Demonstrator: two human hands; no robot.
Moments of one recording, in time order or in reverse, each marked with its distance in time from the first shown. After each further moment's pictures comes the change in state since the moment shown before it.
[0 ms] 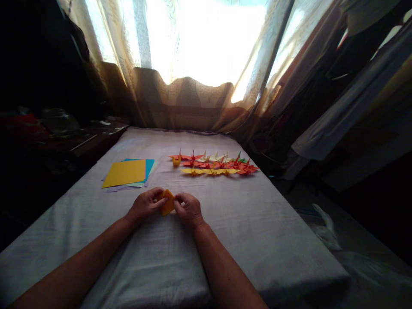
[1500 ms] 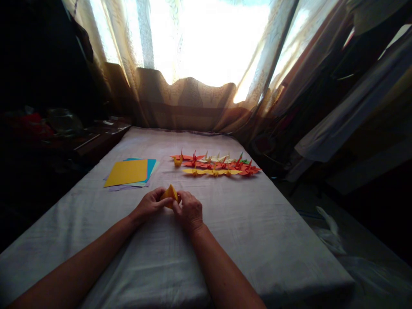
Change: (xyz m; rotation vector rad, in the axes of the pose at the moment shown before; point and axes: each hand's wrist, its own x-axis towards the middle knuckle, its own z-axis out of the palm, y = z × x) left_hand 0.003 -0.003 0.012 -0.564 -0.121 -0.119; right_hand -0.005 -0.002 0.006 -0.316 0.087 -0.105
